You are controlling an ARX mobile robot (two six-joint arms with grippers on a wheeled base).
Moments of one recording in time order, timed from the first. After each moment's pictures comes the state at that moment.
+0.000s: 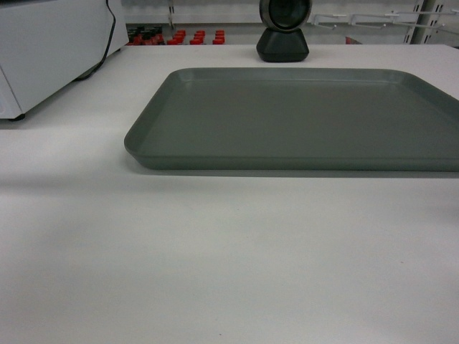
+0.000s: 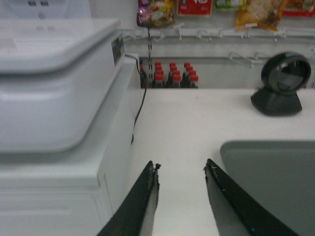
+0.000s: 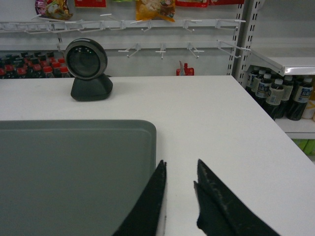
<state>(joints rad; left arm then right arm) -0.26 1.21 0.59 0.63 -0.28 -0.02 0.00 1.09 0.48 0.61 0.00 0.01</state>
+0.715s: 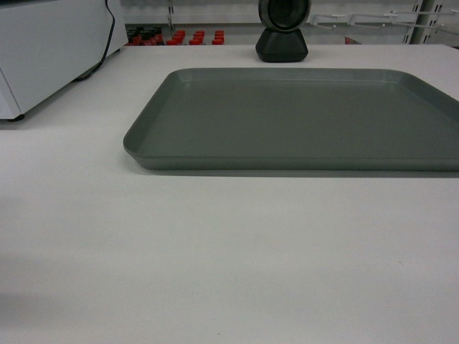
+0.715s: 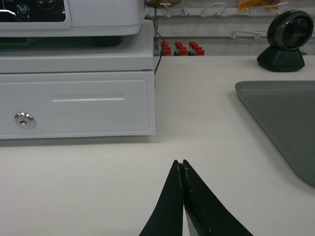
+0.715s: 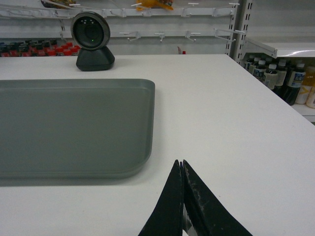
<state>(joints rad) -0.09 0.83 0.16 0.66 -0.10 -0.01 0.00 0.75 0.13 0.62 0.00 0.00</state>
